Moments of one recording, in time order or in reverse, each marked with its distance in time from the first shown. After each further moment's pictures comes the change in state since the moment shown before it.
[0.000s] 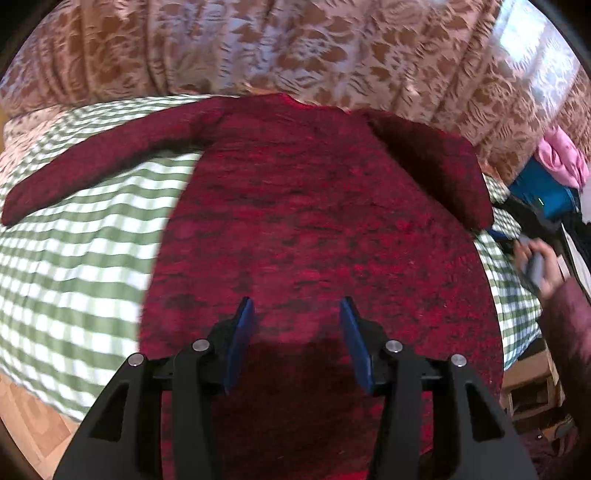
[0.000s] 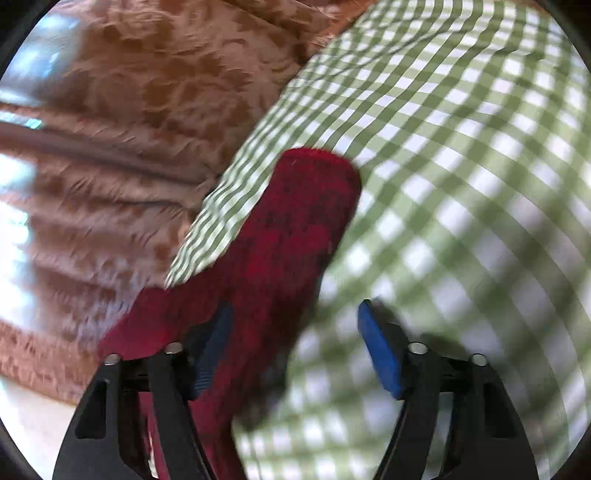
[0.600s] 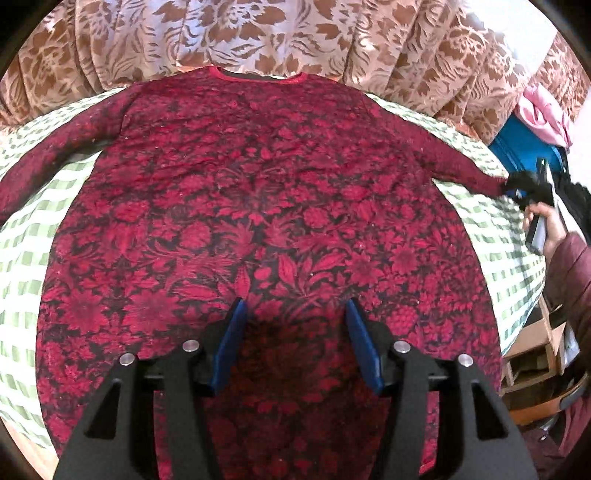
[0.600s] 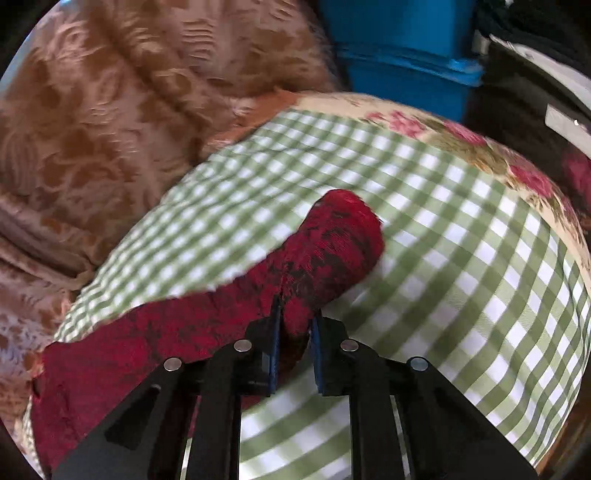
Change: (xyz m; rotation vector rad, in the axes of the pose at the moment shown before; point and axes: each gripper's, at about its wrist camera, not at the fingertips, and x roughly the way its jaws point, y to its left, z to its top) left arm 0.051 -0.057 0.005 0.090 0.072 -0.067; right arm -0.058 -0.053 0.083 -0.117 -0.230 -0.393
